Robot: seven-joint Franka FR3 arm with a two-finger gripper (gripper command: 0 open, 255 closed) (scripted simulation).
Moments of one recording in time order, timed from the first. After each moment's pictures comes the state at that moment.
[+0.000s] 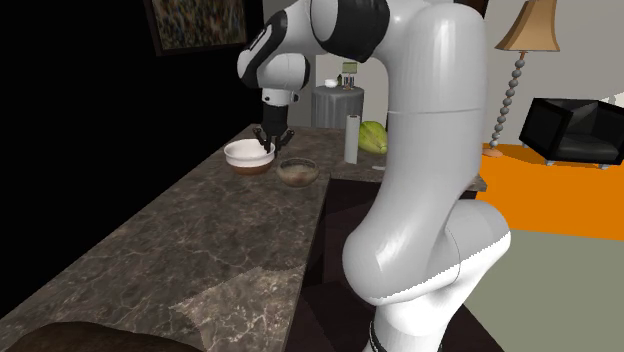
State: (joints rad) arm 0.13 0.20 0.06 -1.87 0.16 2.08 0.10
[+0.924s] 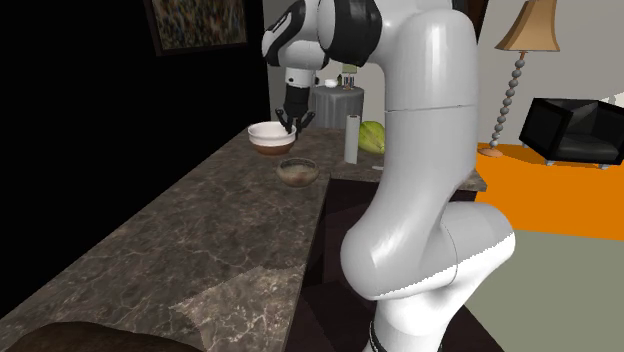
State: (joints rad) arm 0.04 0.27 0.00 -1.66 0.16 1.92 -0.02
